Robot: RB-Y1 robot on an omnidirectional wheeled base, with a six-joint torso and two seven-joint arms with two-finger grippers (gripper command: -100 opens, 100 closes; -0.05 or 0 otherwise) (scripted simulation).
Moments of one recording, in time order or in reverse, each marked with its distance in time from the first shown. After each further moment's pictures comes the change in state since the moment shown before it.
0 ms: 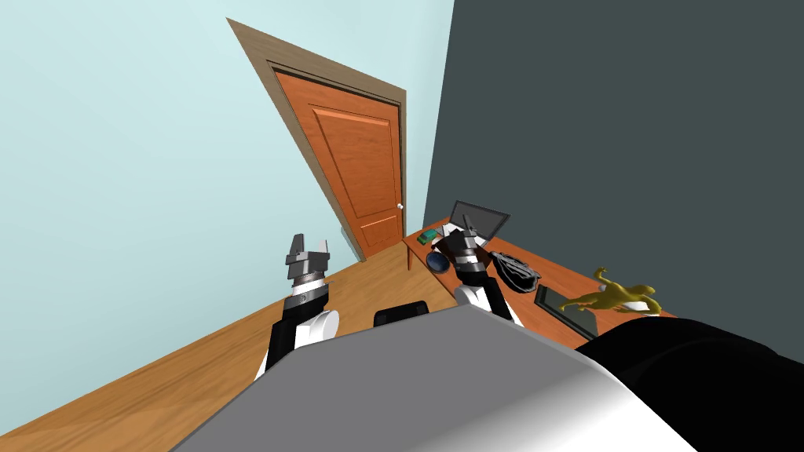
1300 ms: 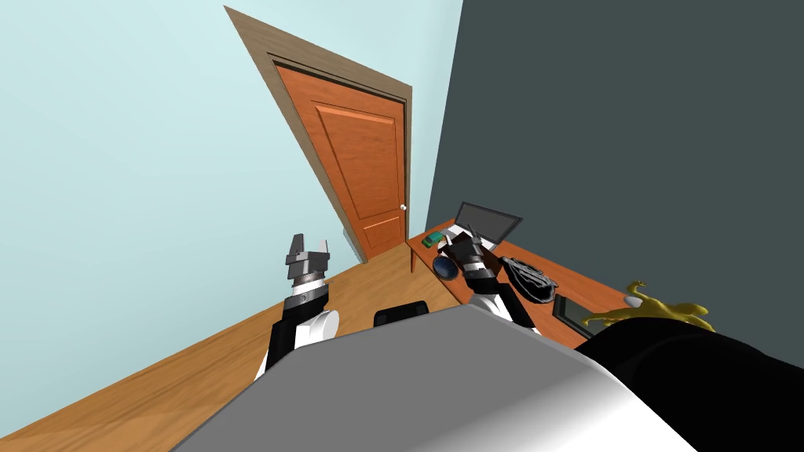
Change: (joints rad) left arm 0.000 0.000 0.000 0.000 0.000 0.000 0.000; right arm 0.106 -0.166 -0.017 0.015 -0.376 0.023 -0.041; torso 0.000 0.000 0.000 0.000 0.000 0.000
